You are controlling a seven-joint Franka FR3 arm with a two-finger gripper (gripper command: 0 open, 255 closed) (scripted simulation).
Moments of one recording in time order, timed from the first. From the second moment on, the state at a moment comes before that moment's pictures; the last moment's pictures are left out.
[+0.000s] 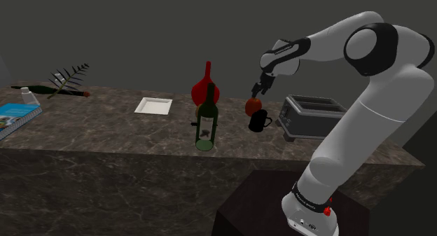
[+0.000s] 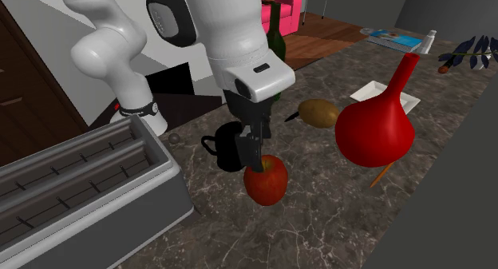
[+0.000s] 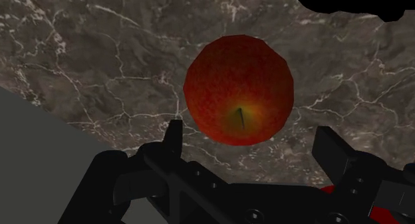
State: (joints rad) arm -0.08 -0.11 -0.54 -2.28 0.02 2.40 -0.49
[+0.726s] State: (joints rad) arm -0.08 -0.08 -0.54 -2.29 0.05 2.43 -0.51
